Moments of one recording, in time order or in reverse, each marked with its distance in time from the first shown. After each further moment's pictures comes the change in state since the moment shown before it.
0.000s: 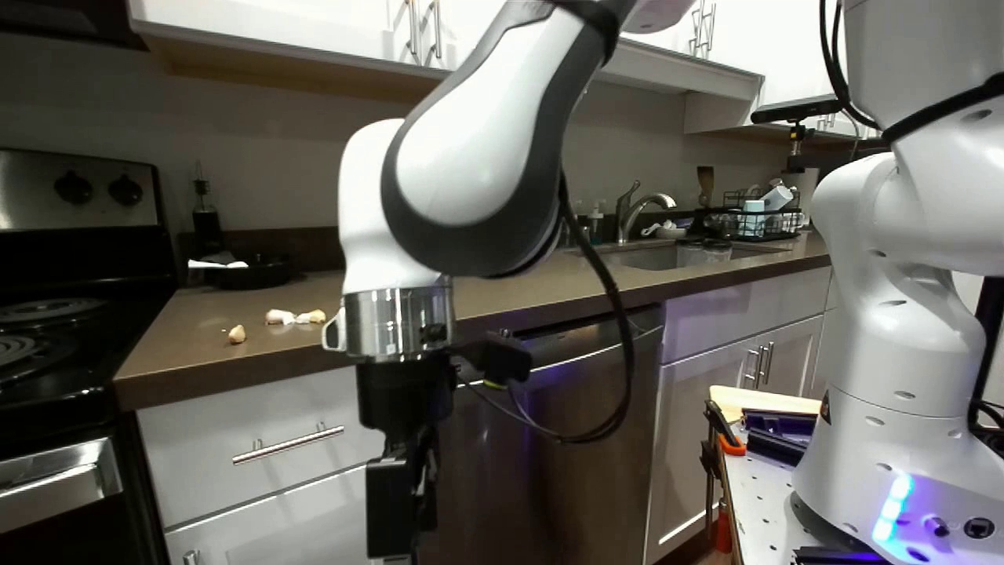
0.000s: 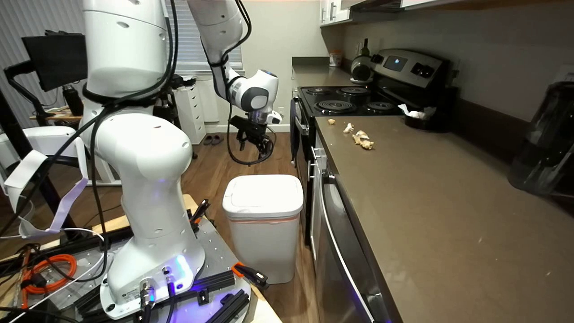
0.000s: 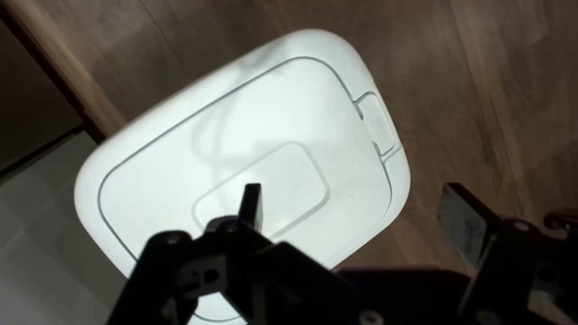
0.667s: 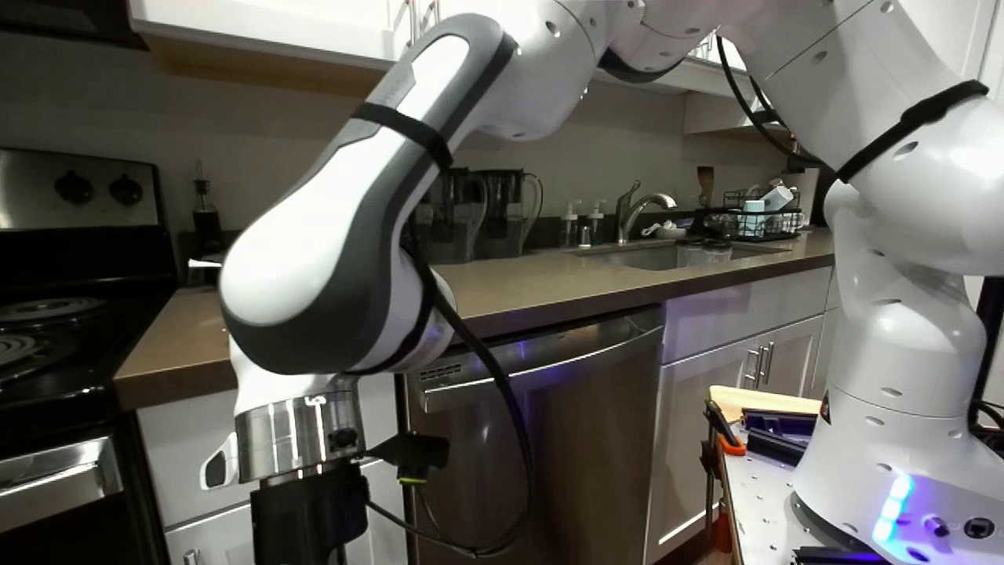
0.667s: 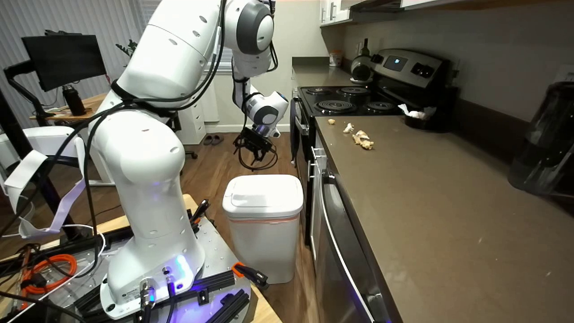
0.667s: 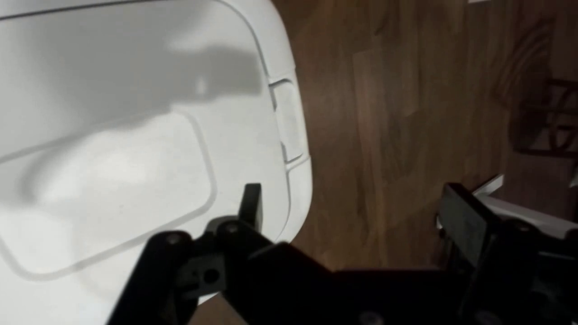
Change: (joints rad) arm -0.177 0.398 0.214 0.350 0.002 -0.168 -0.318
